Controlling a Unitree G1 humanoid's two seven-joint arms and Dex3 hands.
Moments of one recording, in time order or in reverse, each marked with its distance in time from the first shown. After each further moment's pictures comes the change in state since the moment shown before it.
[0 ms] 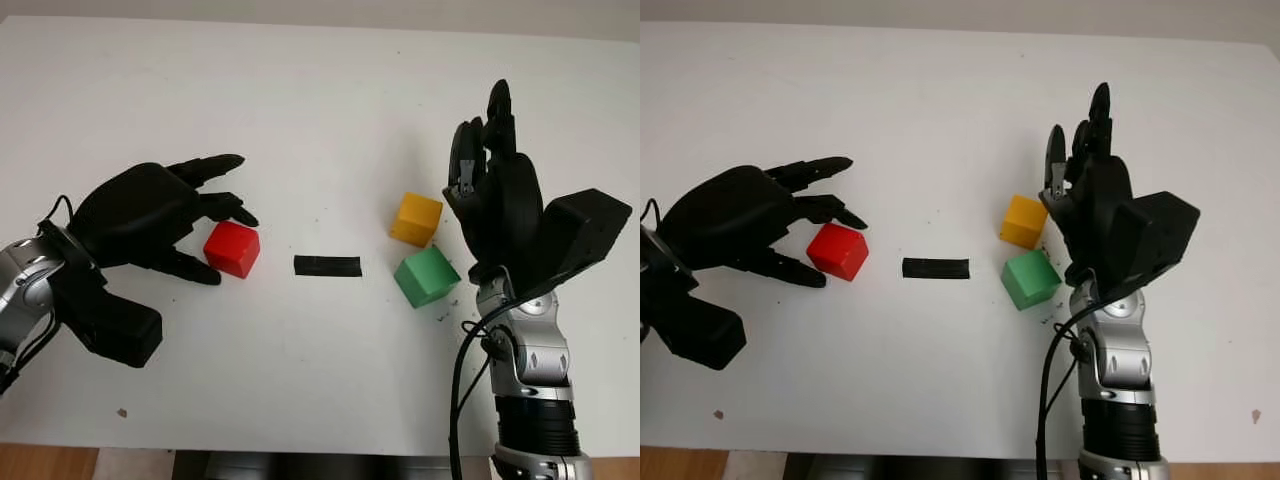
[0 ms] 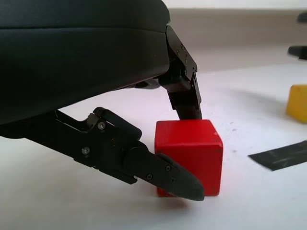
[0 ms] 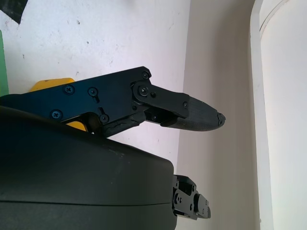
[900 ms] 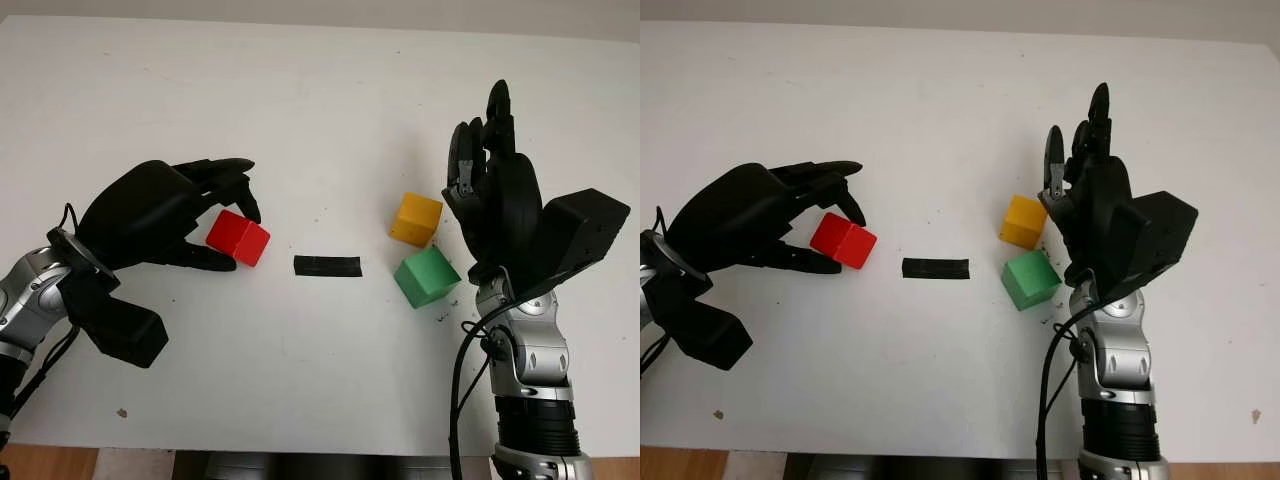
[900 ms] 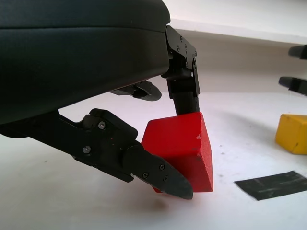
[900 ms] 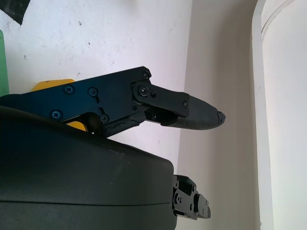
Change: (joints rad) left arm -0.019 -0.055 -0.008 -0.009 -0.029 0.019 0.050; right arm 0.000 -0.001 0.003 0.001 -0.008 0.000 0.011
